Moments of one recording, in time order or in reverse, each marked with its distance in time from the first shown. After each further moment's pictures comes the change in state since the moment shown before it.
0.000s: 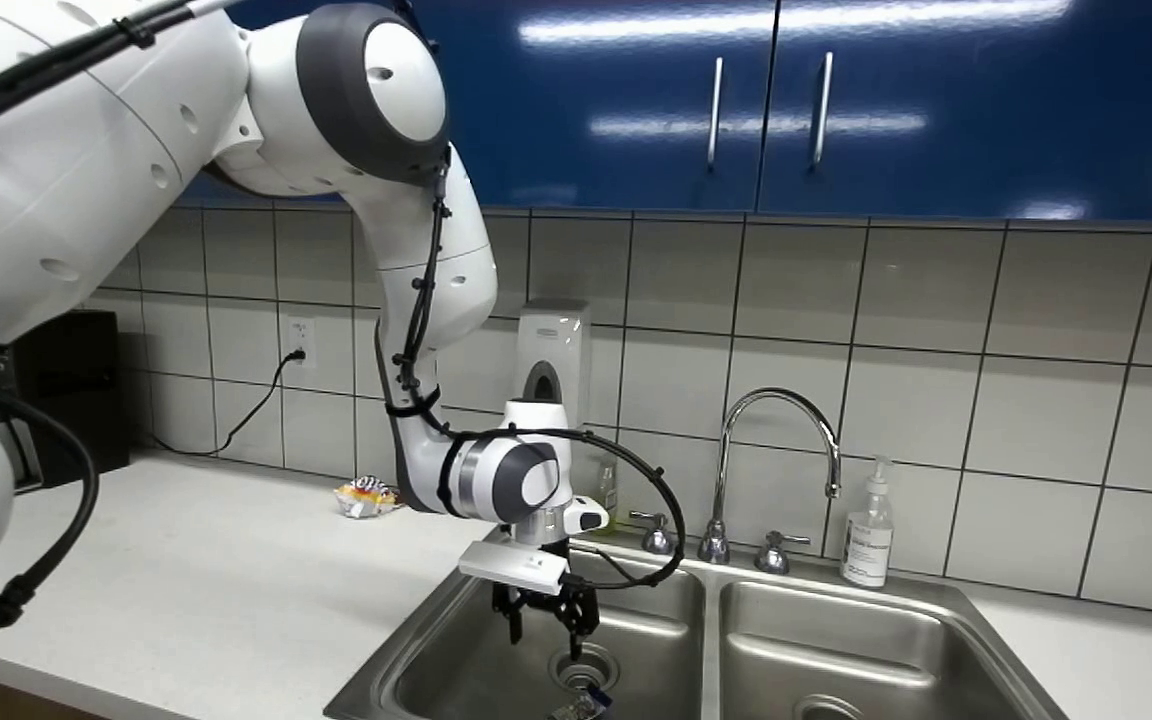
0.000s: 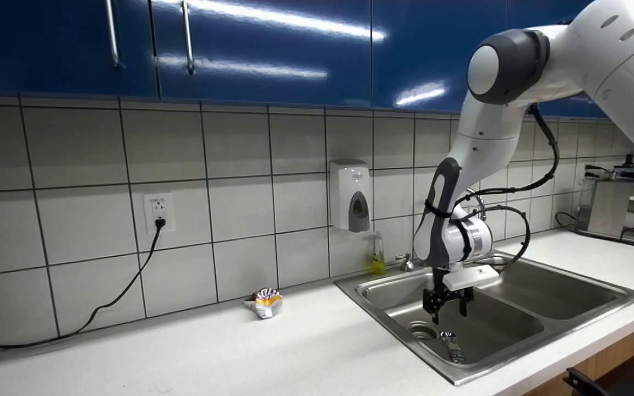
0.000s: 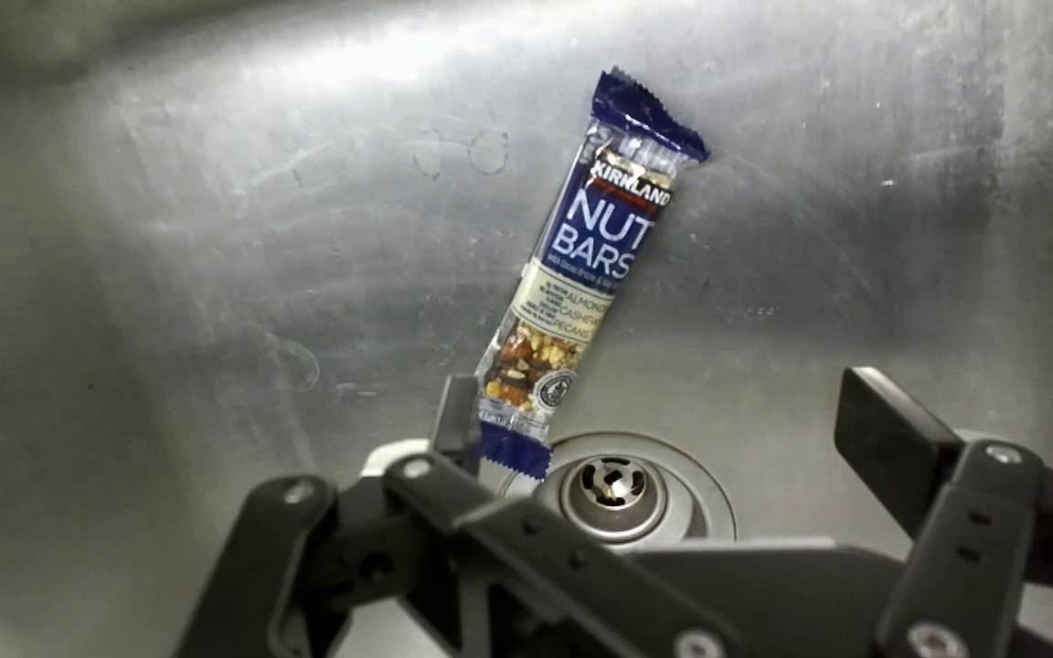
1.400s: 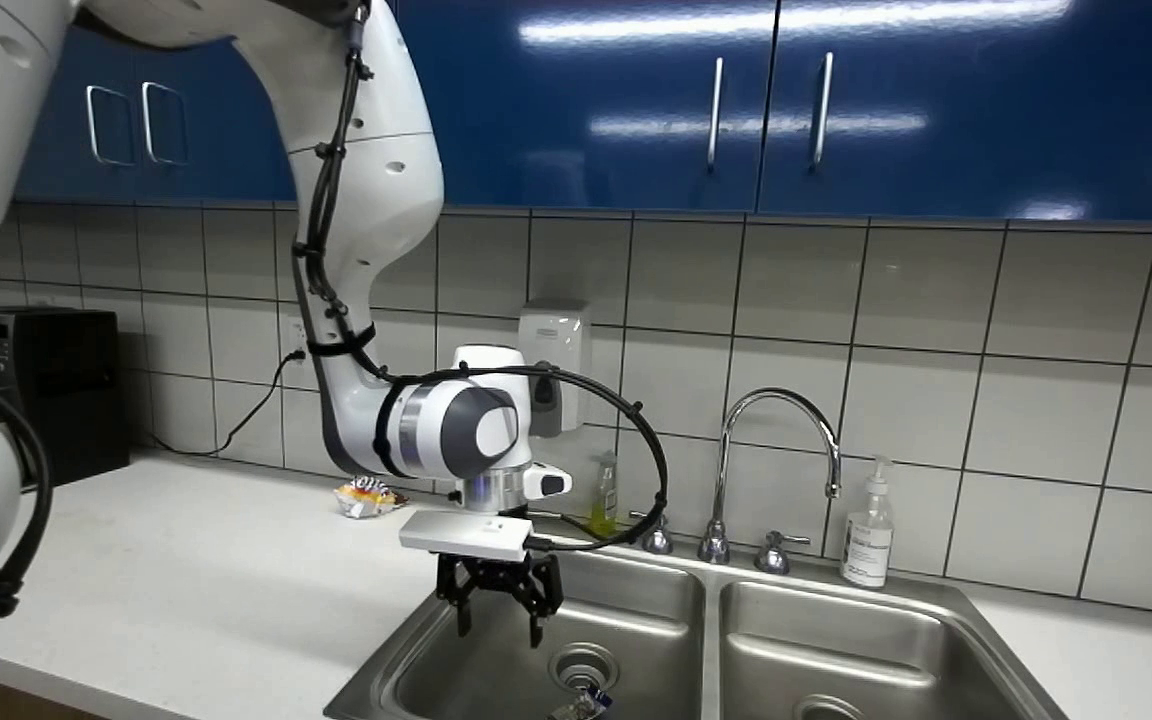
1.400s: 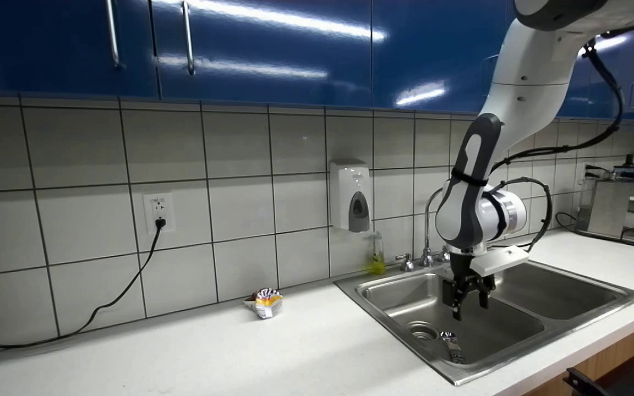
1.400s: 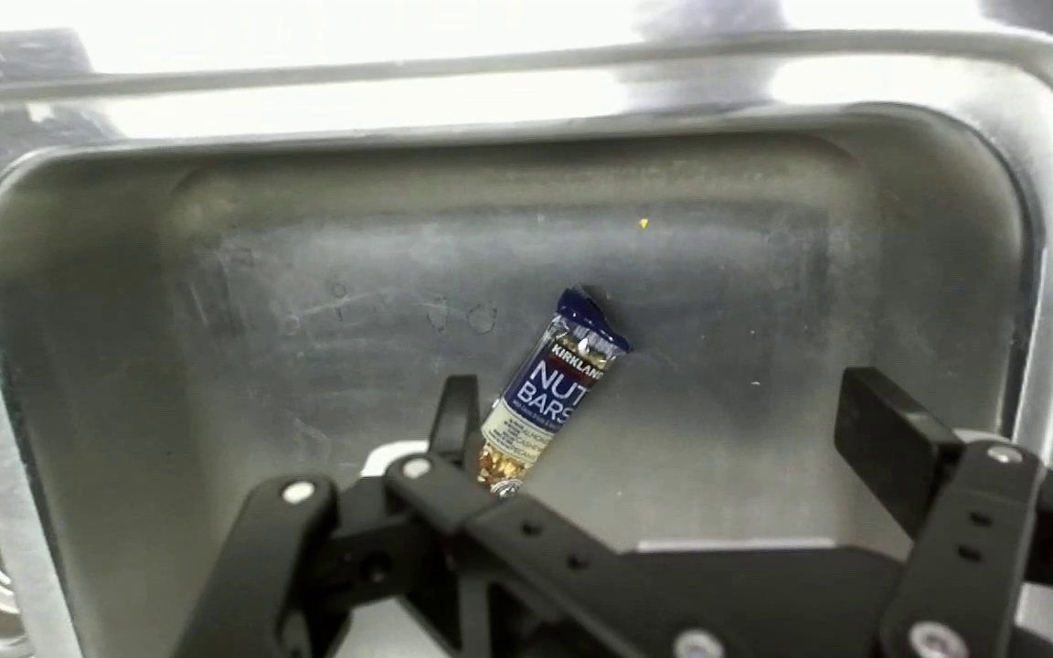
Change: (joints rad) arm 0.022 -0.352 -0.024 -0.355 -0.138 -0.031 -0.036
